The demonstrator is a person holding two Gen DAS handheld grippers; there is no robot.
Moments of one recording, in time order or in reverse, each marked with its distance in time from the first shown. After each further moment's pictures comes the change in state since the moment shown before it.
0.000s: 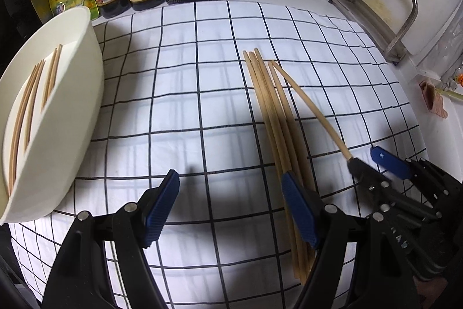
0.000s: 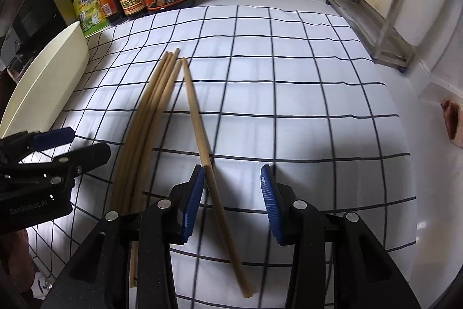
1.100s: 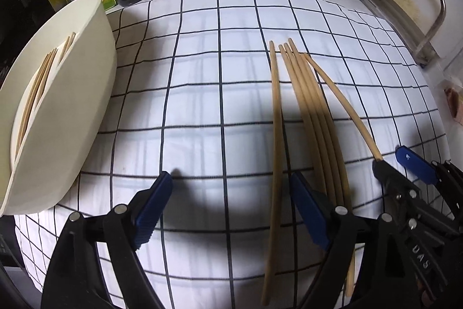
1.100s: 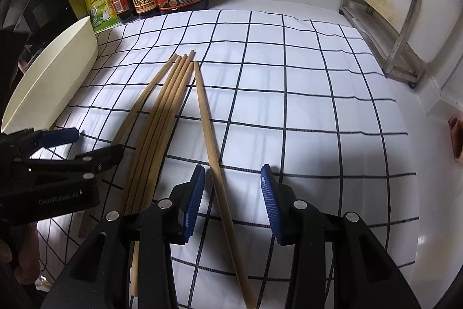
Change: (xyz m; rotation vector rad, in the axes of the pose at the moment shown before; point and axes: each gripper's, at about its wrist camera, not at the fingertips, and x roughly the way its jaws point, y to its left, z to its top) left arm 0.018 0.004 0.006 -0.050 0.022 0.108; right arm 0.007 0.010 0.006 -0.096 -0.022 0.002
